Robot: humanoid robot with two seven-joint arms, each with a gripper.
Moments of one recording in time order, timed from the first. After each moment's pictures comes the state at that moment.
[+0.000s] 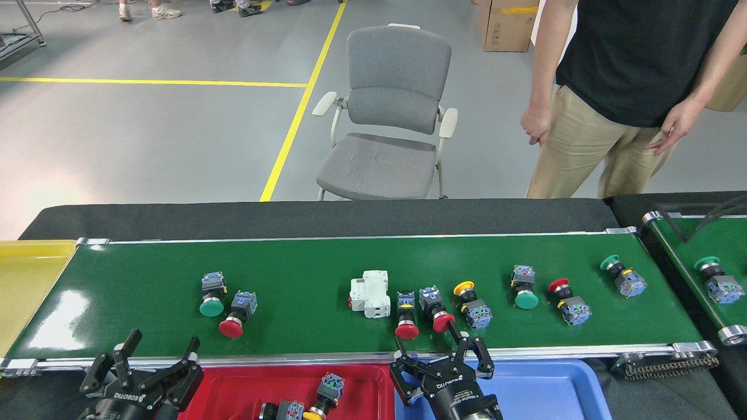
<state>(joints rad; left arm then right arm) 0.08 0.01 0.36 -1.60 -1.64 -0.57 -0.02 -0.09 0.05 0.52 -1.45 1.42 0.25 0.06</state>
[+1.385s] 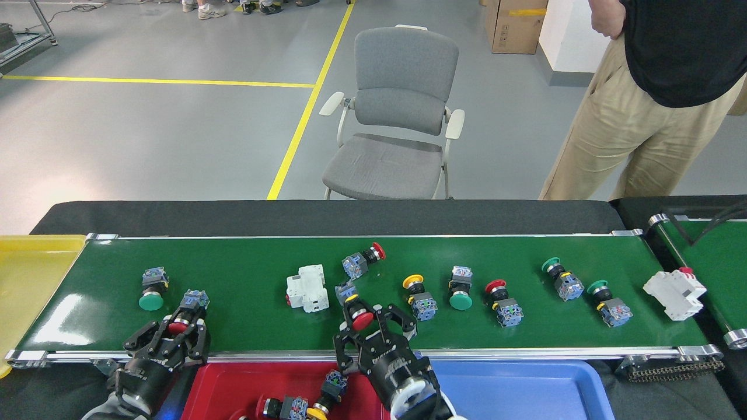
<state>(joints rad) 0.06 0.11 0.29 -1.48 -1.50 -0.62 -0.05 -0.17 0.00 0.84 -1.50 1.41 0.20 0.06</state>
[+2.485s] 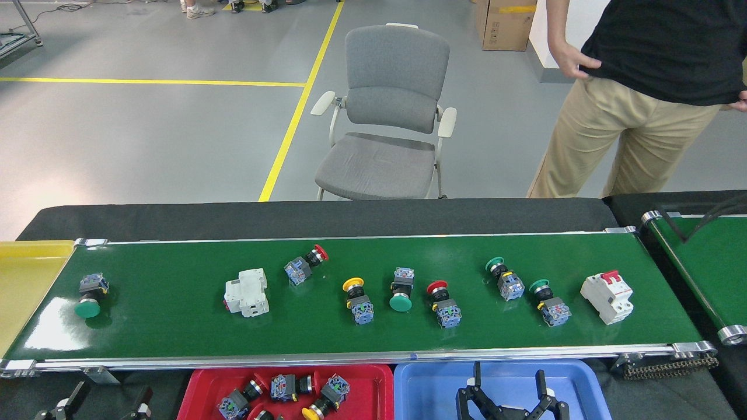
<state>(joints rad) 0.30 0.07 0.44 -1.71 -1.47 -0.52 -0.05 0.11 -0.08 0.52 -1.66 1.33 0.65 -0.20</state>
